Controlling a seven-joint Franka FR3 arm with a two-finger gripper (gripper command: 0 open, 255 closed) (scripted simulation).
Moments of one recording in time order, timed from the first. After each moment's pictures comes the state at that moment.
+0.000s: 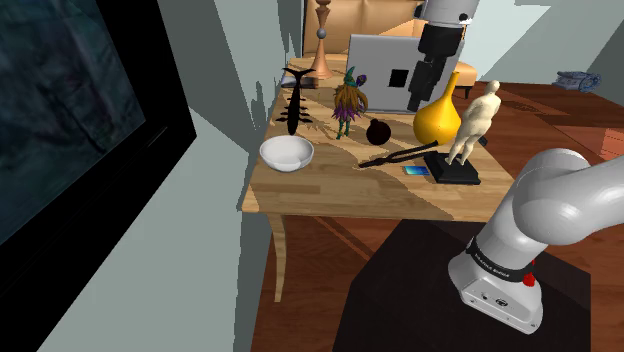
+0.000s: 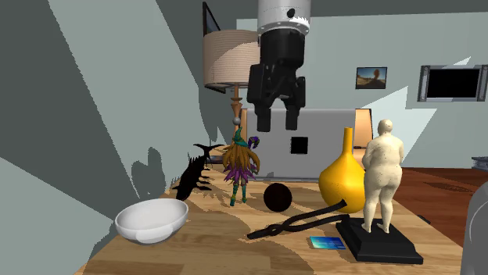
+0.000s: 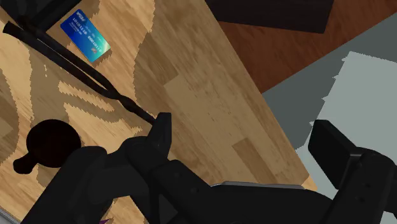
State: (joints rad) arm 0.01 -0.80 -0.05 -2.41 0.02 1.60 -0.10
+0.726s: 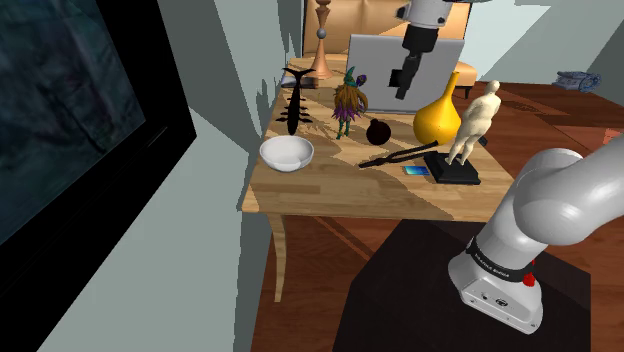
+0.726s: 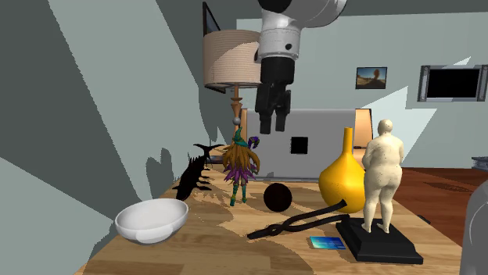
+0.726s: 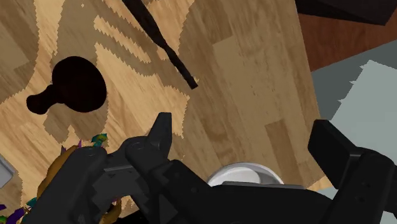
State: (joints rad) arm 0.03 -0.56 -0.23 -2.29 -0.07 1.76 -0.43
